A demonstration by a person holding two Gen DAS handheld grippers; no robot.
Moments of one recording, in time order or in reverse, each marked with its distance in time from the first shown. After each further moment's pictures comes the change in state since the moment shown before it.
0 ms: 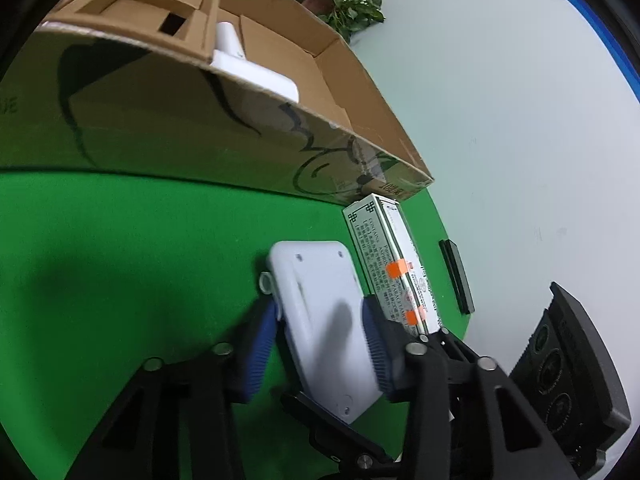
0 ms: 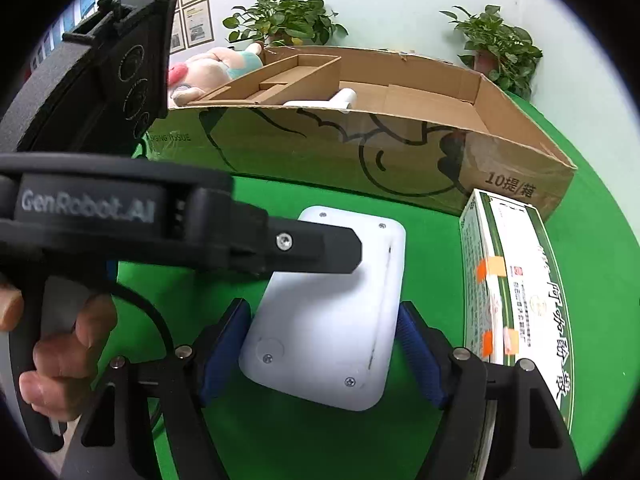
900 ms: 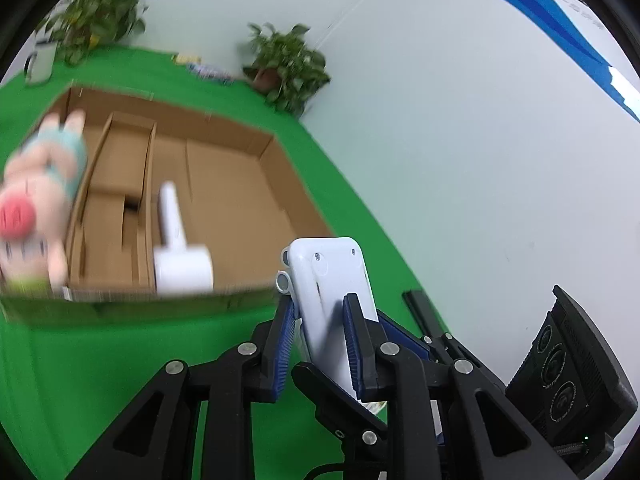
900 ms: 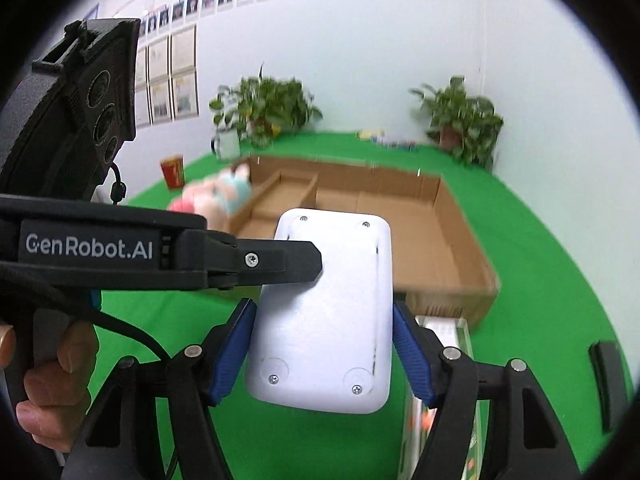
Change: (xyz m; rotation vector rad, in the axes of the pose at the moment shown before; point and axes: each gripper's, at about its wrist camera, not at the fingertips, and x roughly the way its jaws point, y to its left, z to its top) left arm -0.110 -0.118 0.032 0.210 -0.214 0.024; right arm -0.087 -0.003 0.071 0.033 -0.290 -0.086
